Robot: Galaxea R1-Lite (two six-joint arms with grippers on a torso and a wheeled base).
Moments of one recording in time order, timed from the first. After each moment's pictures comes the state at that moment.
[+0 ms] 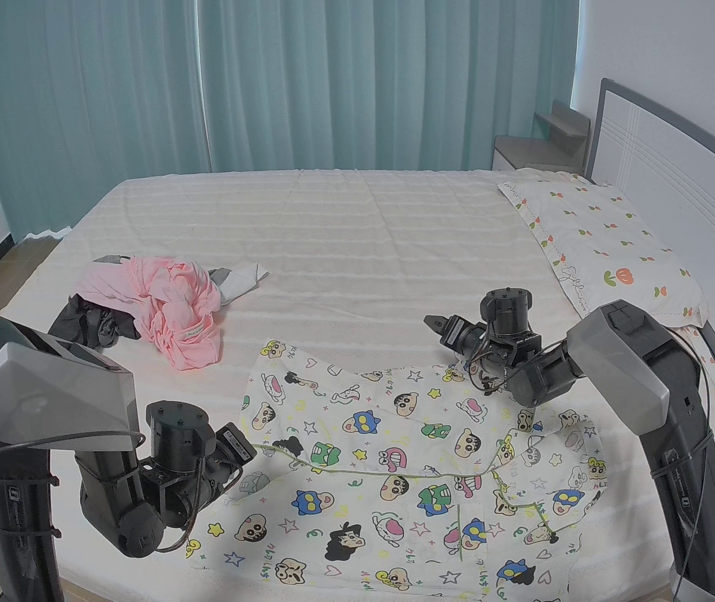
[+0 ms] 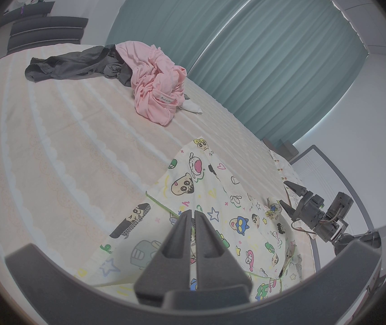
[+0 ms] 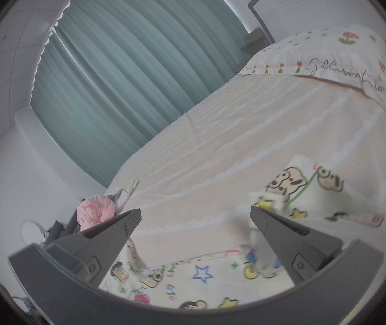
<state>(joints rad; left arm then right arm) -0.42 2.27 -0.35 -1.41 0.25 -0.88 0.35 2.71 -1.67 -0.70 -0.02 0.69</state>
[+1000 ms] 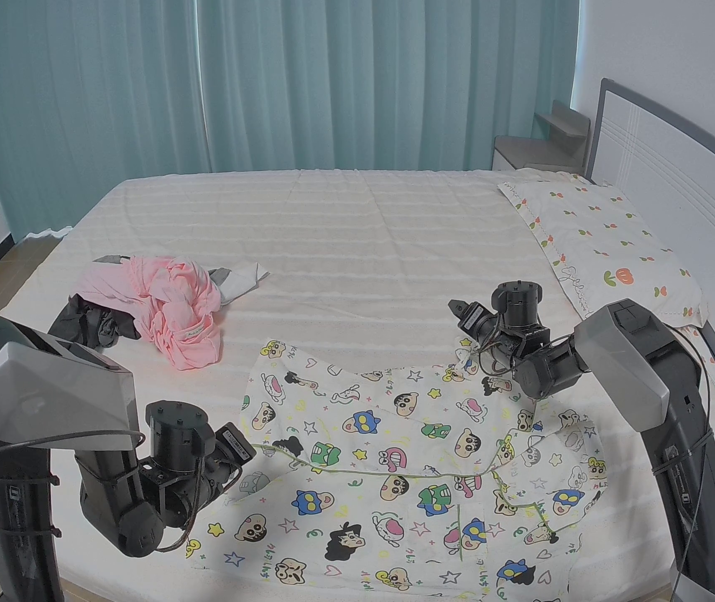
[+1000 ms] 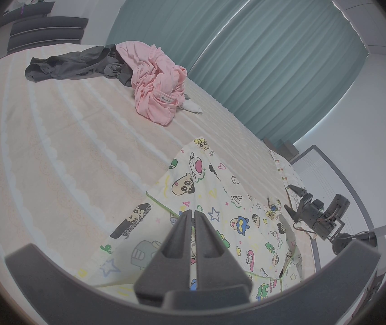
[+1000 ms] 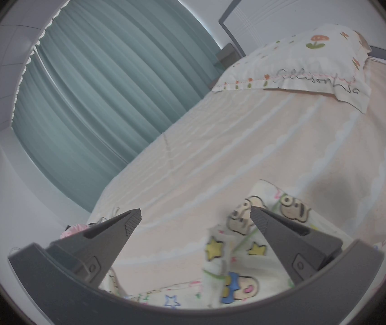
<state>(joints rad) -0.41 2.27 -0.35 -1.41 0.25 -0.87 0.29 2.73 -1.71 -0.67 -0.15 0.75</state>
